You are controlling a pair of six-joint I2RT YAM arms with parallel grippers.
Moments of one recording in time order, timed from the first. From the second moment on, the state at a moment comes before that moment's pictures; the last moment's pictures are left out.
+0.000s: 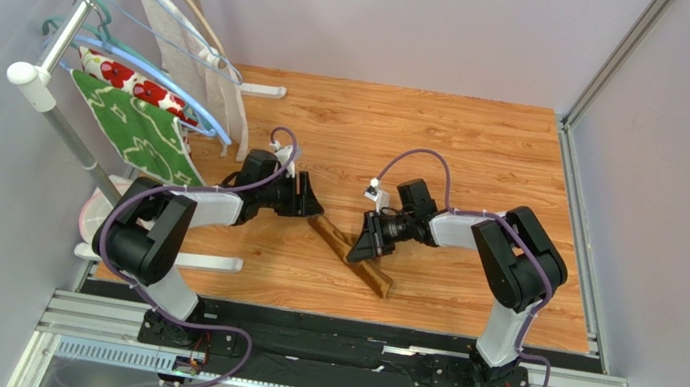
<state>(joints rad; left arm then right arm) -0.35 1.60 0.65 0.27 0.46 -0.49 0.54 1.84 0.85 0.04 -0.91 0.30</state>
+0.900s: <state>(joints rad) -0.35 1.72 0.69 0.35 0.59 -0.56 0.52 1.74 0.99 -0.23 -0.69 0.25</state>
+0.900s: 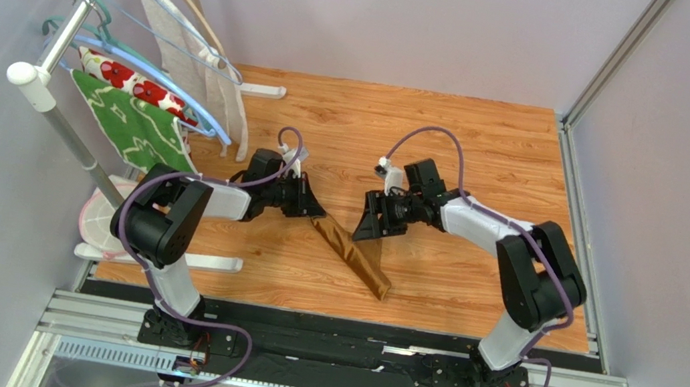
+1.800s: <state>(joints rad) -0.35 1.73 0.71 0.31 0.59 -0.54 1.07 1.75 1.09 -0.39 0.31 0.03</state>
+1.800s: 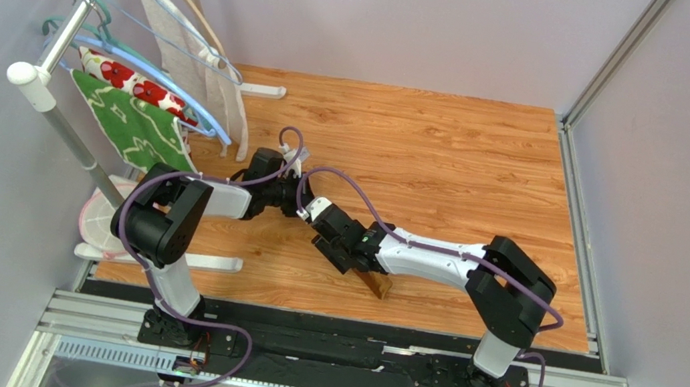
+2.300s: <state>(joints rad) -0.35 1.73 0.71 0.31 0.59 -0.54 1.05 1.77 1.03 -0.31 0.27 0.05</state>
